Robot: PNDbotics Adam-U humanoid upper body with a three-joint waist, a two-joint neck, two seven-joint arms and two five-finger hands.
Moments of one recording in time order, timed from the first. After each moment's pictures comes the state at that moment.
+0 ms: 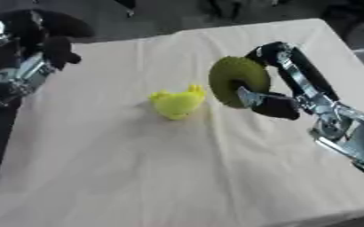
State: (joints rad) left arm -0.90 0.28 -0.49 -1.91 0.00 0.39 -0.23; right arm -0.13 -1.15 0.18 -1.98 -0.10 -0.17 -0.39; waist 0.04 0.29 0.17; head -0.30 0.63
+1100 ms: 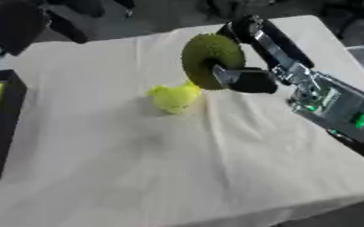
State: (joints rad) left arm -0.98 0.31 -0.44 -1.99 0.16 0.36 -0.41; right arm -0.26 -1.10 0.25 -1.98 -0.11 -0.11 -0.29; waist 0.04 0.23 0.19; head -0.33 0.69
